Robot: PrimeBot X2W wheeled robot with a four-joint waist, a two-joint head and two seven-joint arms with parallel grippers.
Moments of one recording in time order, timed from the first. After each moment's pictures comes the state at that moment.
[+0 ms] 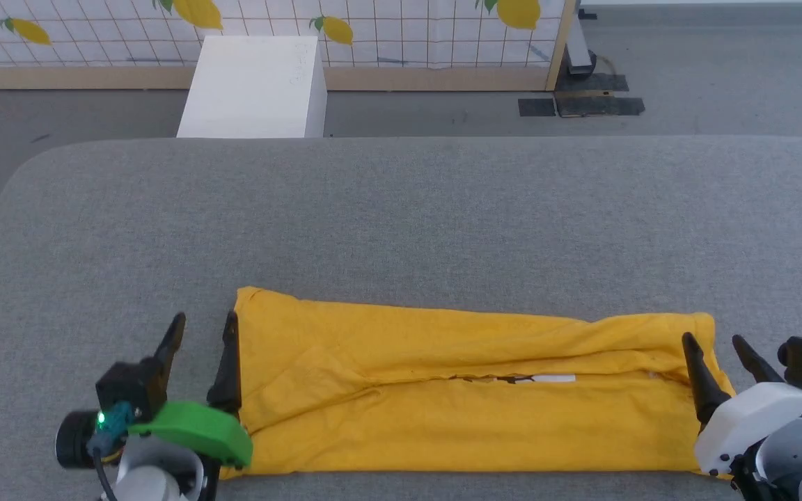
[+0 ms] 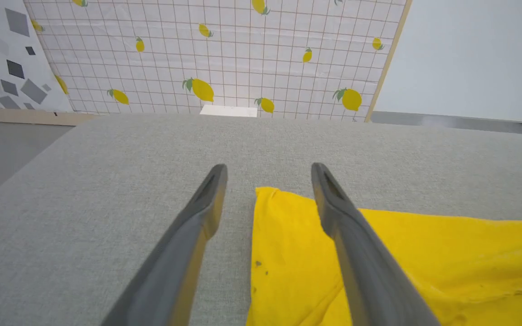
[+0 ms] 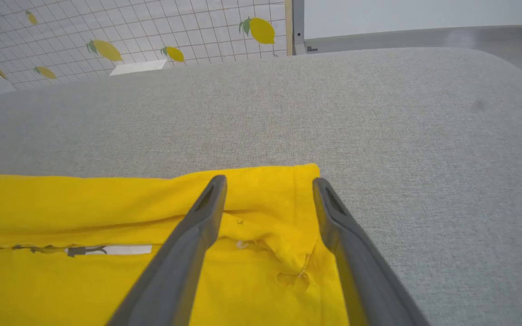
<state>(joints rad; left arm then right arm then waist) -0.08 0.33 -0.30 0.16 -0.47 0.12 -0.25 -0.01 -0.10 -0.16 0.07 0.19 0.13 0.23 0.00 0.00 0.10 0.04</state>
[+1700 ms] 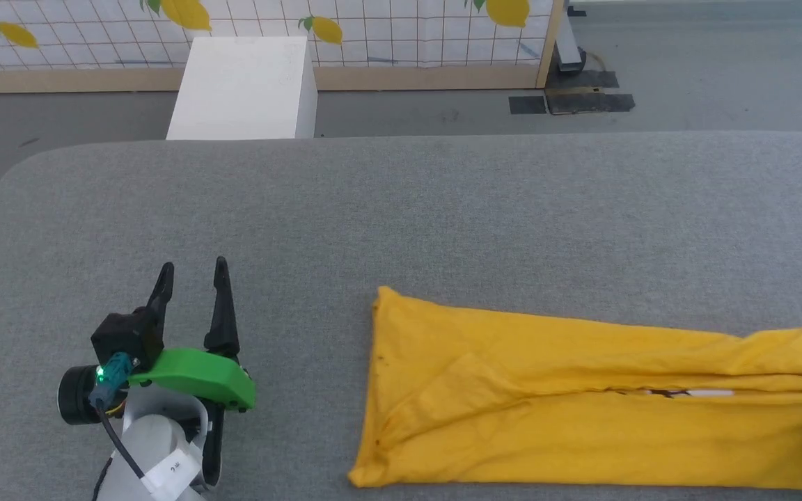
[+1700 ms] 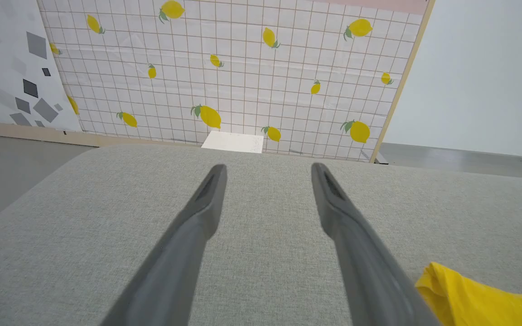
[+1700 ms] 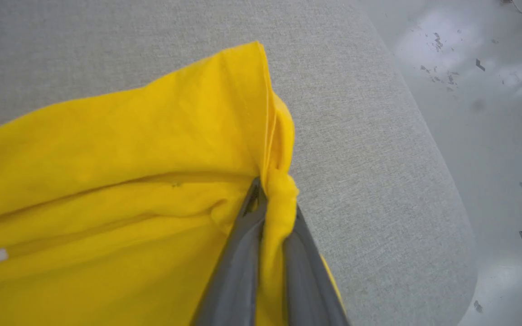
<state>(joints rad) -0.23 0.11 -0.02 0.31 -0.22 -0.03 -0.26 -0.21 -0.12 -0.61 0.39 -0.26 0.13 0.39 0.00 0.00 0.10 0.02</state>
